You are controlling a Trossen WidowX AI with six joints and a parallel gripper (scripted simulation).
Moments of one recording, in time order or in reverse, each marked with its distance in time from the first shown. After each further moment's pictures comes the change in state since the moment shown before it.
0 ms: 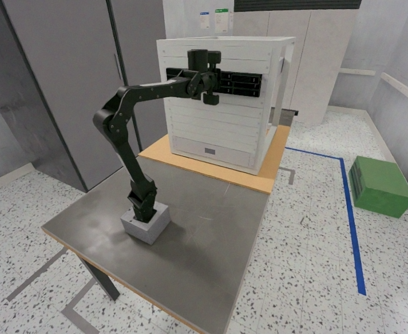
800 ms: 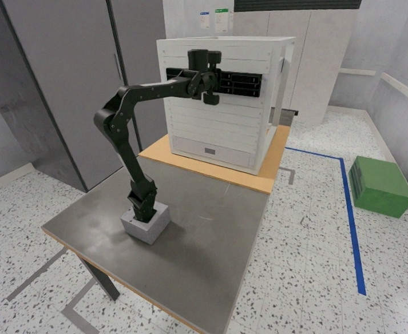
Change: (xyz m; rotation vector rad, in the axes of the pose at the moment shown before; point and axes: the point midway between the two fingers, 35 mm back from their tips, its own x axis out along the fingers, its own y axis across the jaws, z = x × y) arm 0.002 0.000 0.000 0.000 0.000 0.001
